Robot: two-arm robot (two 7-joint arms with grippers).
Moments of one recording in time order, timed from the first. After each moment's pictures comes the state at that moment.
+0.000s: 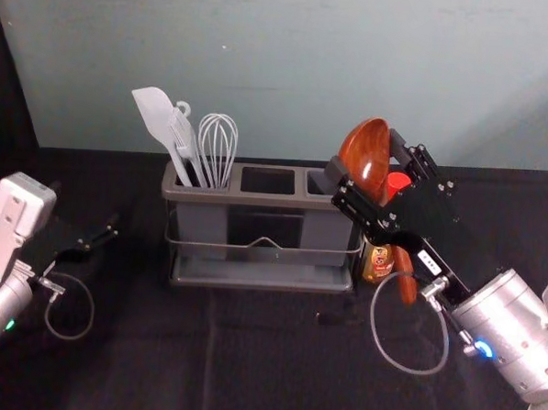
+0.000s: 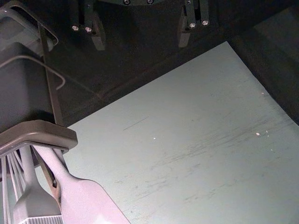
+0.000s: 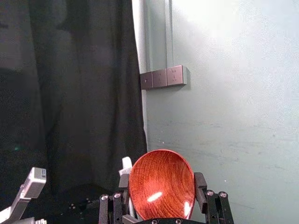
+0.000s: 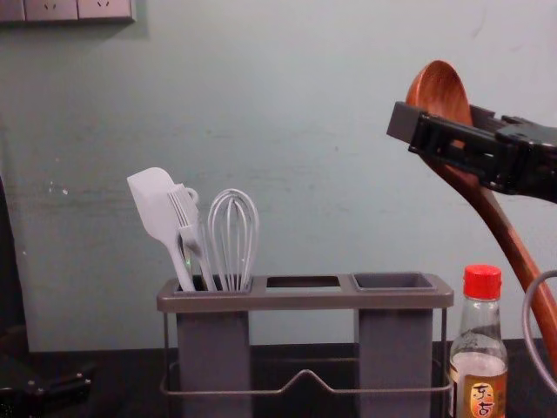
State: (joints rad) left arm -0.20 0.60 0.45 -1.41 -0.25 -0.12 0.03; right arm -0.06 0.34 -0.21 -1.92 0.40 -0.13 0.36
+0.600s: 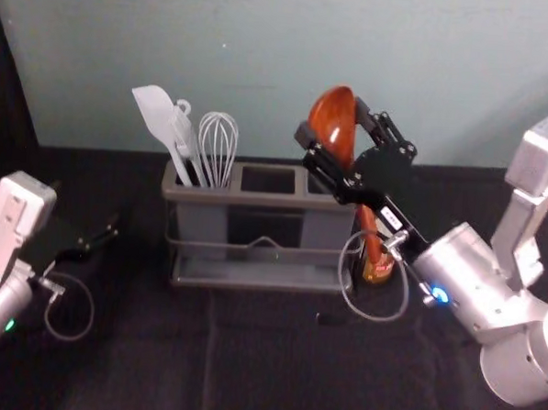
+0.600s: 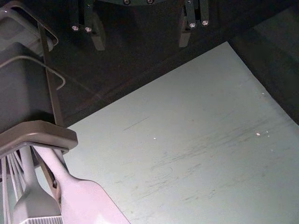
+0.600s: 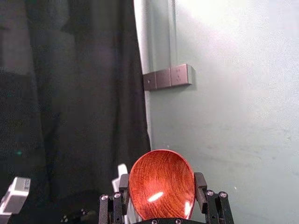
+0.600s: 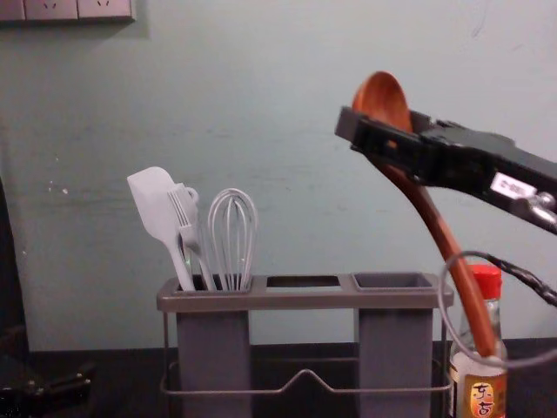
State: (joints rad) left arm -0.20 0.60 0.45 -1.41 -0.25 -0.12 0.03; right arm 0.13 0.29 -0.29 -1.73 0.42 -0.15 0.39
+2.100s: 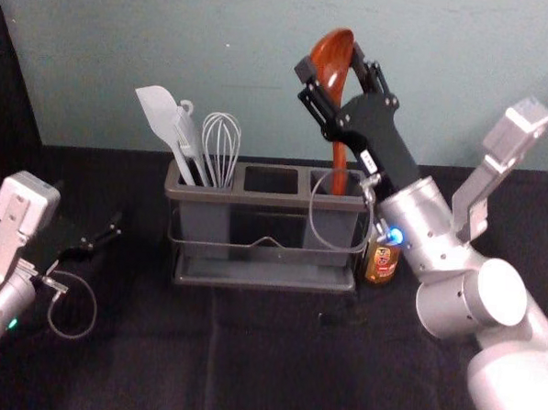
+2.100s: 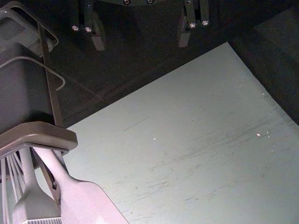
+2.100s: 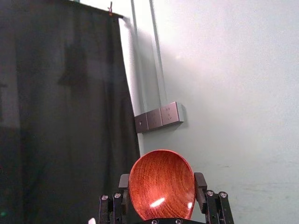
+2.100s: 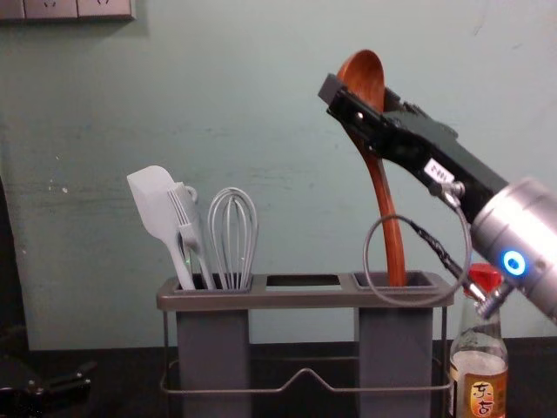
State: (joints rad) left arm -0.20 0.60 0.45 -1.41 -0.25 -0.12 0.03; right arm 0.41 0.10 -0.29 -1.24 0.56 -0.46 0.56
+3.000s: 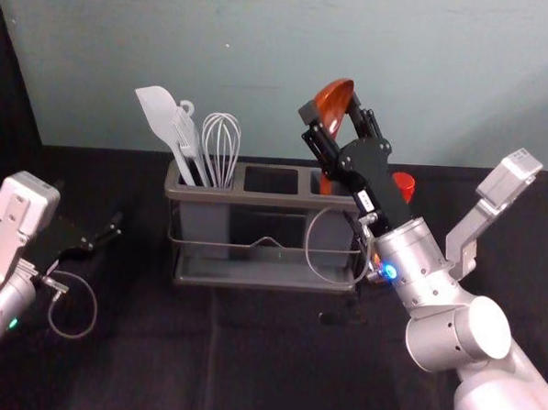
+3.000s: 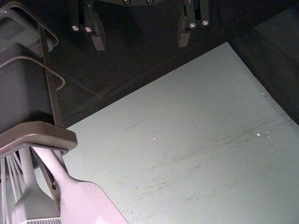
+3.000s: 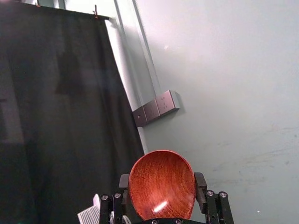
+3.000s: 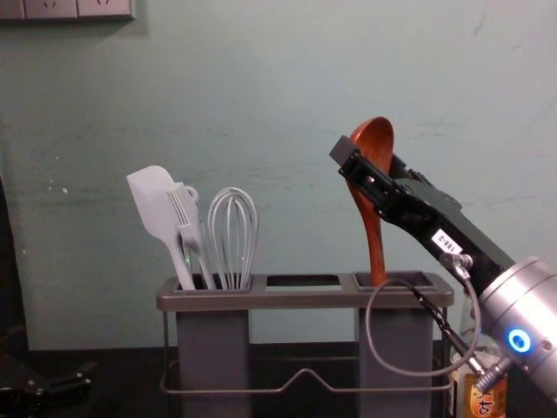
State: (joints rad) left arm -0.20 0.60 0.45 -1.41 -0.25 -0.12 0.03; right arm 0.38 0.06 -0.27 -1.10 0.68 -0.50 0.68
